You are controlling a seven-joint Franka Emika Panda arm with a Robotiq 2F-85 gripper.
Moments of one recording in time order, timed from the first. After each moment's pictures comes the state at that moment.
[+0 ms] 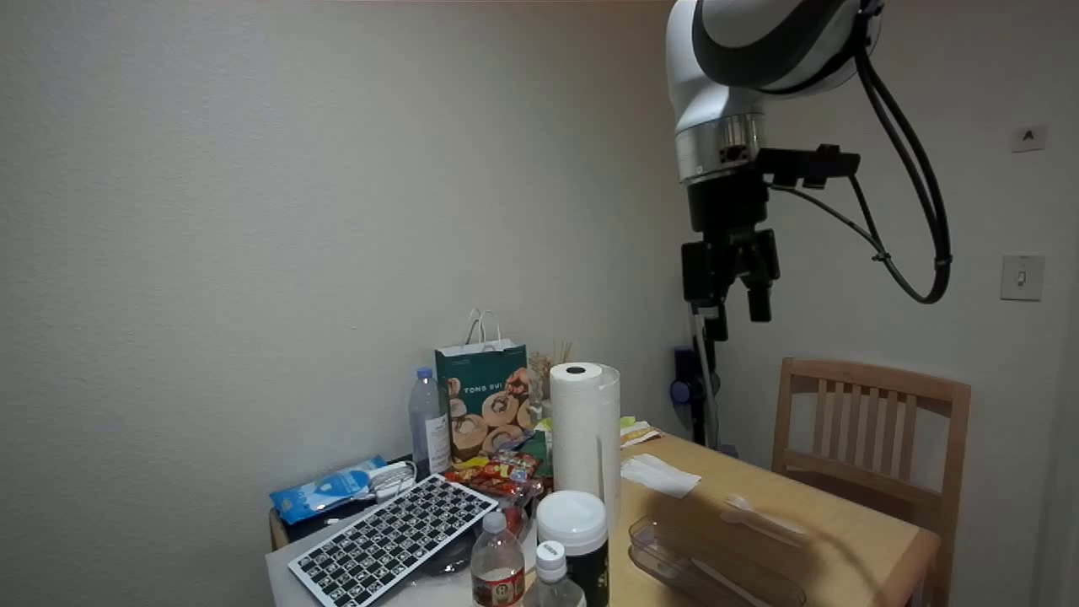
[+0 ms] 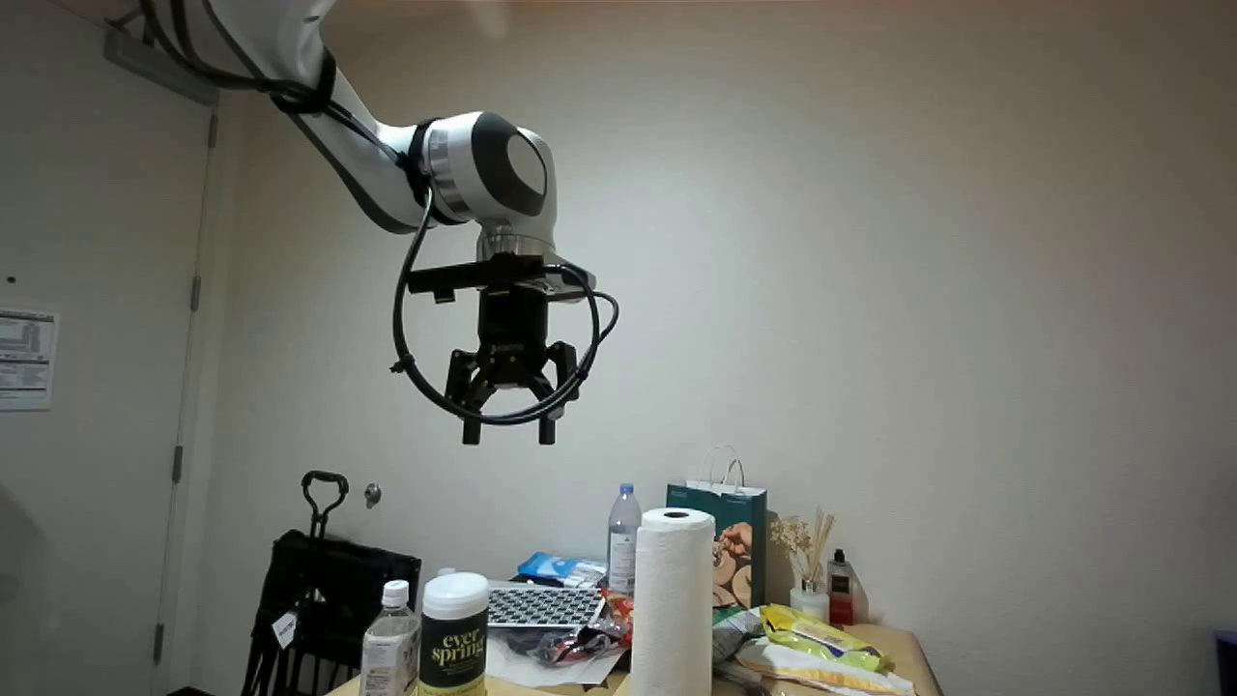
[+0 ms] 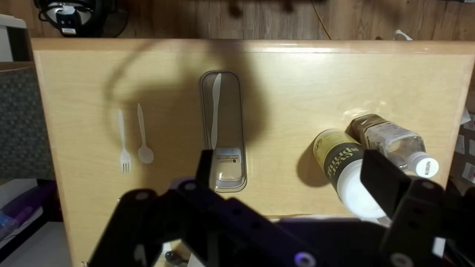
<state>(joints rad) 0.00 -0.34 0.05 -2.23 -0.05 1.80 0.07</state>
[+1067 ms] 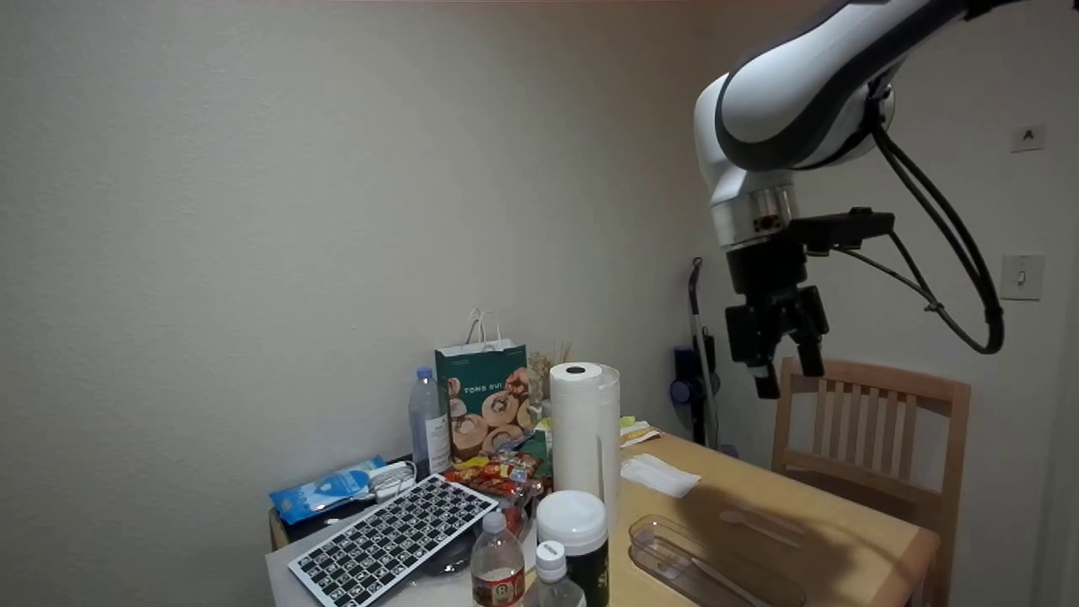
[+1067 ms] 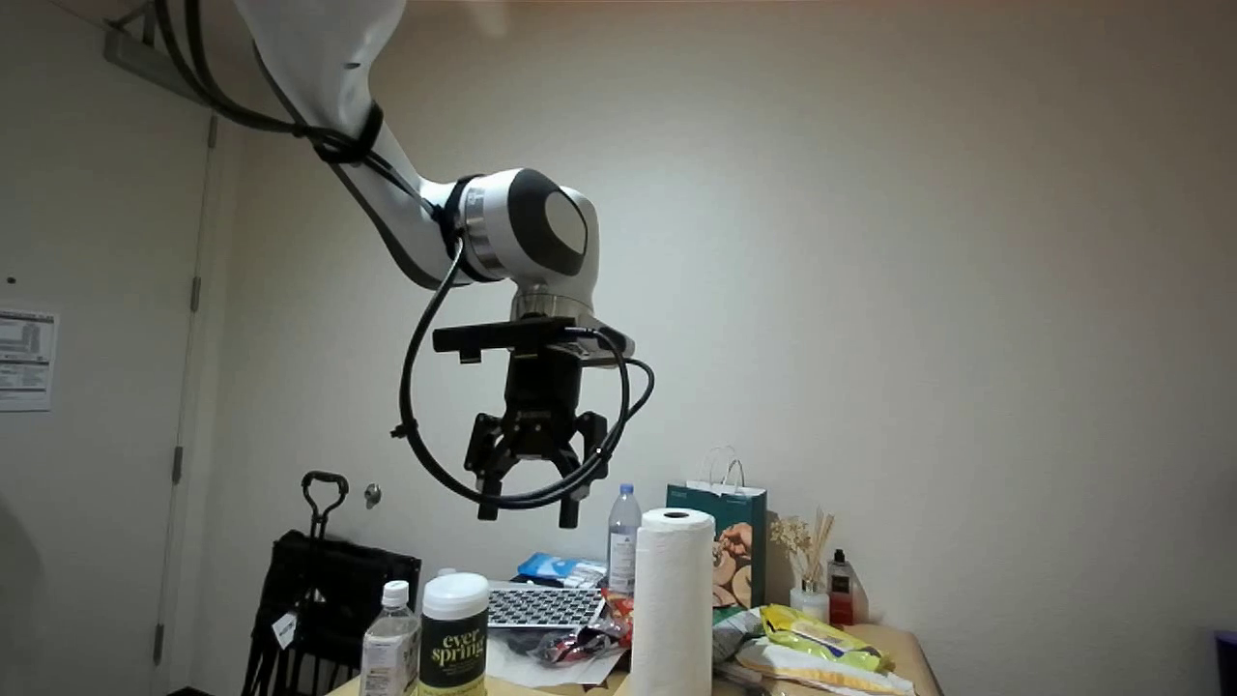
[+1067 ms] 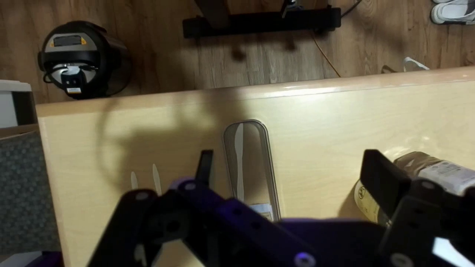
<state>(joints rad) -0.02 -0.30 -0.04 -2.36 -0.07 1.84 0.07</state>
